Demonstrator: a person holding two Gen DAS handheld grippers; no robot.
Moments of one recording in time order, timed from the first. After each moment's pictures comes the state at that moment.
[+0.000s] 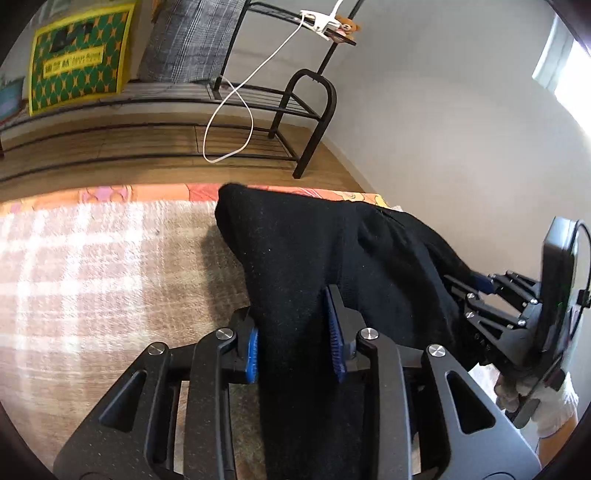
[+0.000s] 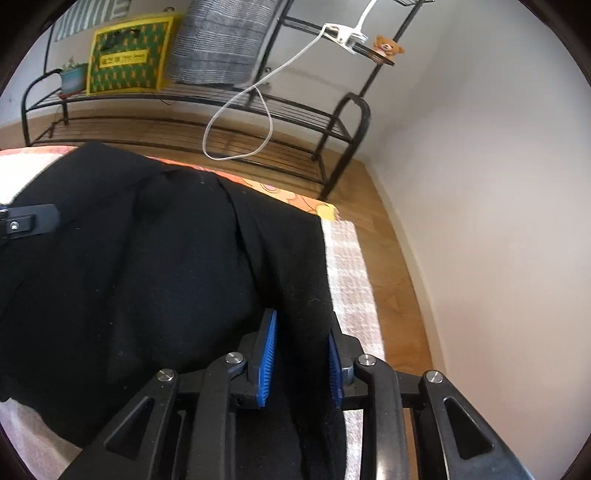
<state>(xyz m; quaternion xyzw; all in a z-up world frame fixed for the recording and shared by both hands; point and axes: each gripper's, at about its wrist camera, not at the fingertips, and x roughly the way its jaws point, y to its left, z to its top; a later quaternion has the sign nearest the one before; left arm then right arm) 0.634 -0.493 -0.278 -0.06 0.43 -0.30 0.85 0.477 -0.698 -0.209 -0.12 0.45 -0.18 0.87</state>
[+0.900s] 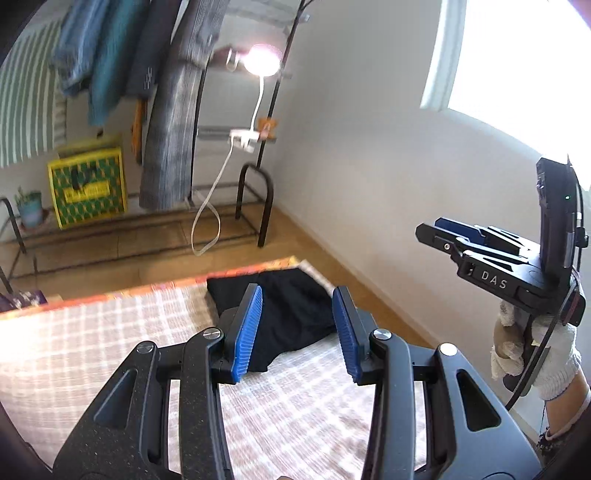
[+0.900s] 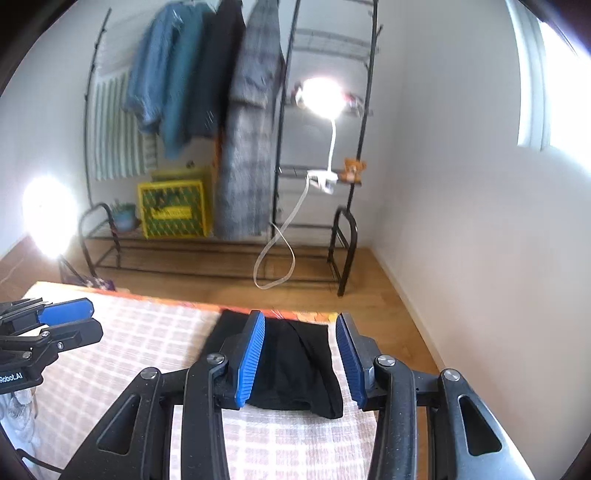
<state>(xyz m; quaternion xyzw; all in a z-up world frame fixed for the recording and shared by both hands) 0.405 -0.399 -0.015 -0.01 0.28 -0.36 0.89 0.267 -0.563 0.061 -0.04 0.26 -0.14 0.95</state>
